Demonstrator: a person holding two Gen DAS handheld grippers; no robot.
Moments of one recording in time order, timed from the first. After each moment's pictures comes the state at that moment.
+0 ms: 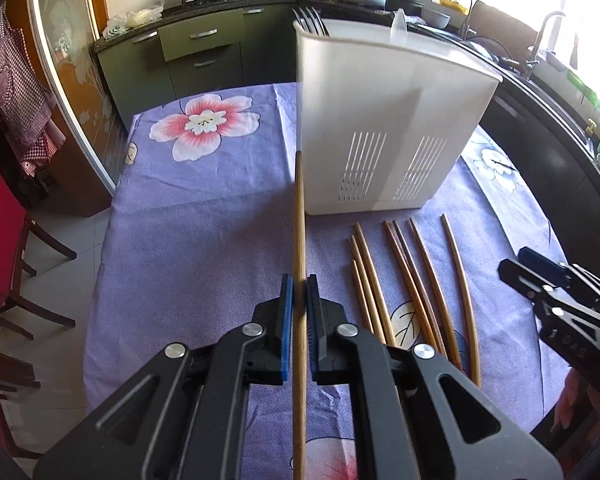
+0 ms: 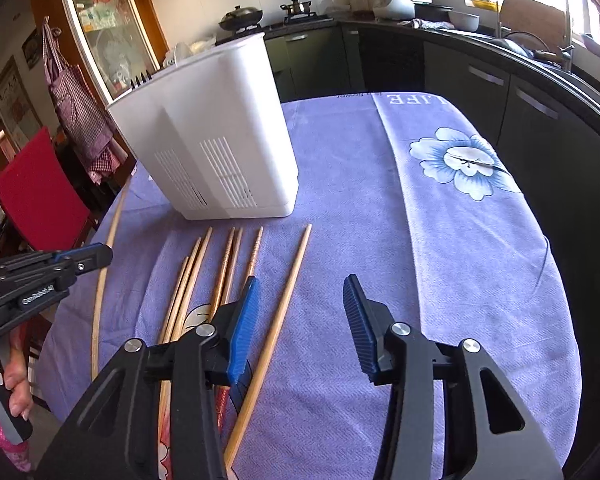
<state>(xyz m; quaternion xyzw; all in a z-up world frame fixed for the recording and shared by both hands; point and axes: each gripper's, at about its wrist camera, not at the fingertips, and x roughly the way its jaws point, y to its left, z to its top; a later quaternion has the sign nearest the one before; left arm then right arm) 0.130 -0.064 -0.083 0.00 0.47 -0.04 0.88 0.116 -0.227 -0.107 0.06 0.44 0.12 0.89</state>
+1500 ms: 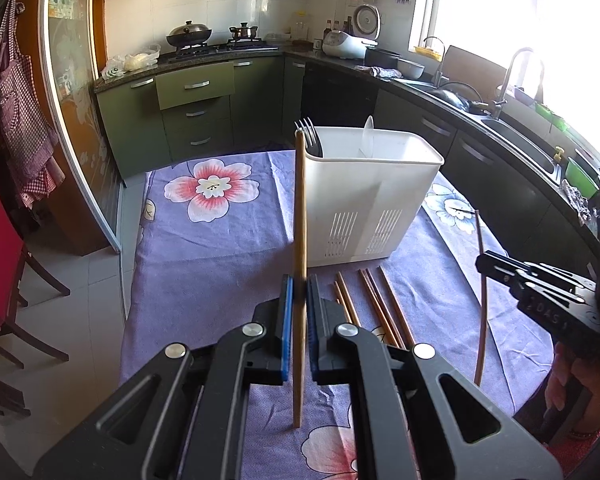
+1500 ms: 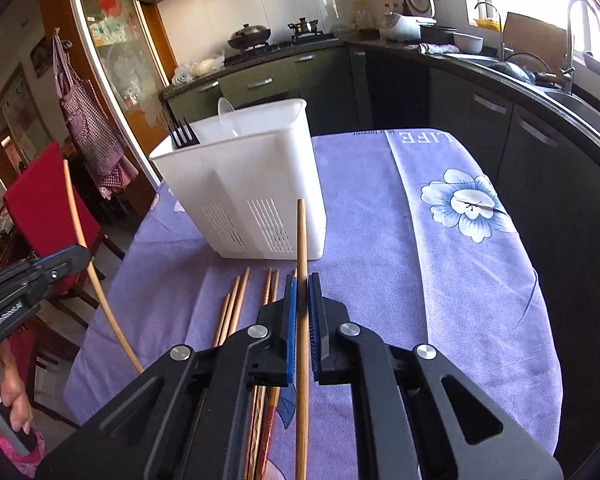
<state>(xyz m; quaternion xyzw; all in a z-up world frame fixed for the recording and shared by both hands) 0.089 -0.048 -0.019 0.00 0.39 -0.07 0.92 0.091 -0.228 -0.039 0.07 0.39 0.12 0.91</state>
